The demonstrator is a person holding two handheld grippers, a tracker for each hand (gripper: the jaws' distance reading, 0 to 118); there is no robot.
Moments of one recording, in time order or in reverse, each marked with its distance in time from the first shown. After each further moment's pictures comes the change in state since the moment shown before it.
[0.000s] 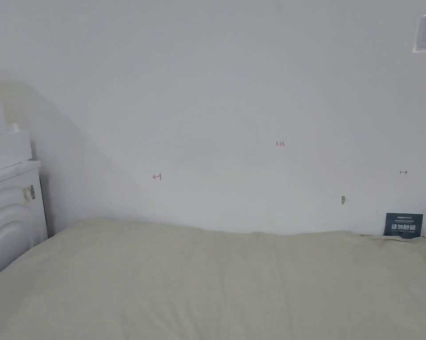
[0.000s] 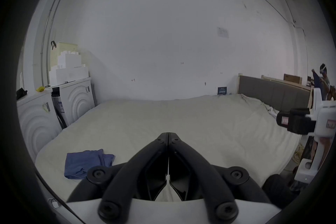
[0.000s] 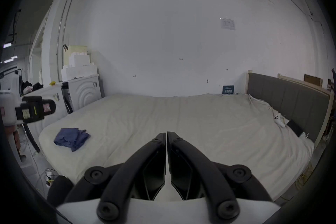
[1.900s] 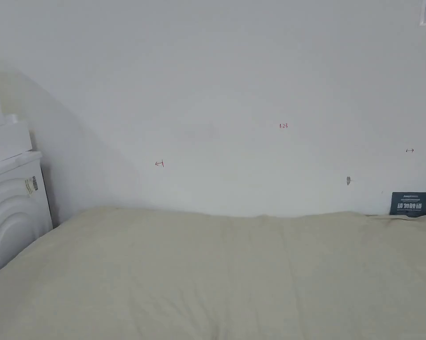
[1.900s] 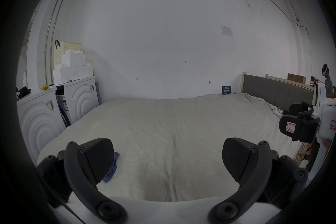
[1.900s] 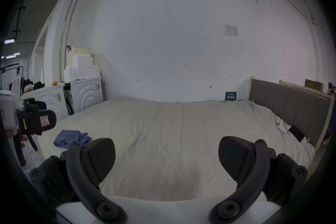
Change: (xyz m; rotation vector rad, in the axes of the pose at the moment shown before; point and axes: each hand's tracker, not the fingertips) left arm -0.005 -0.003 -0.001 -0.003 0.034 0.014; right arm -0.029 0.000 -0.009 0.045 -0.024 0.072
